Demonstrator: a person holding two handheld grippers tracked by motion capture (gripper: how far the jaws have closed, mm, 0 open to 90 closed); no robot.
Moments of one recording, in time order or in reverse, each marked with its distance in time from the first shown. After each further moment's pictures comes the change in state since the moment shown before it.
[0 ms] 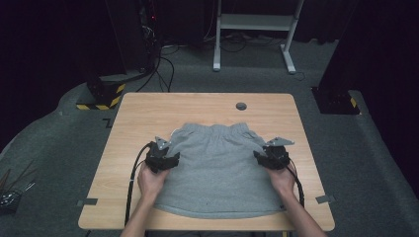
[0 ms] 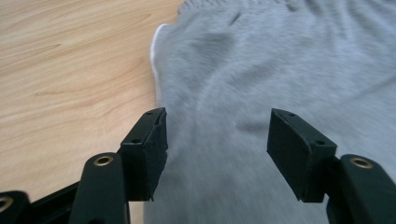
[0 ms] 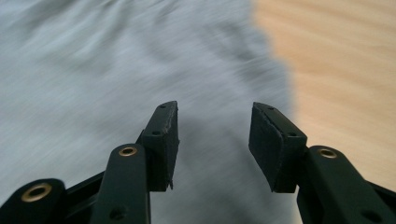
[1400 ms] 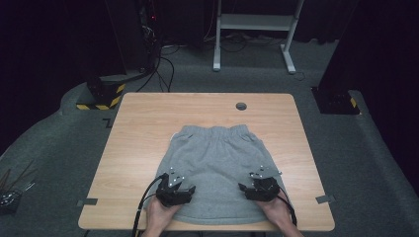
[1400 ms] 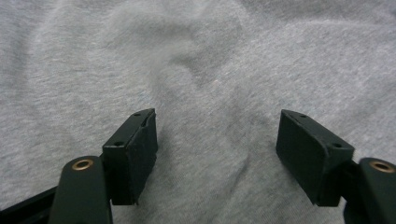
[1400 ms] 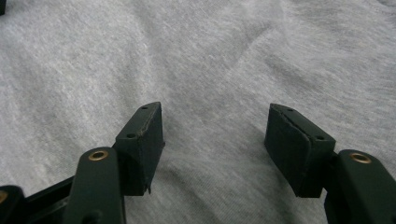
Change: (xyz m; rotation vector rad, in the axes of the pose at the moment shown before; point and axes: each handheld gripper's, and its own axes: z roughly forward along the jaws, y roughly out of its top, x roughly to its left) left arm -0.071 -0.062 -0.019 0.015 -0.201 0.097; right arm 0.069 -0.053 -0.022 0.037 0.168 -0.157
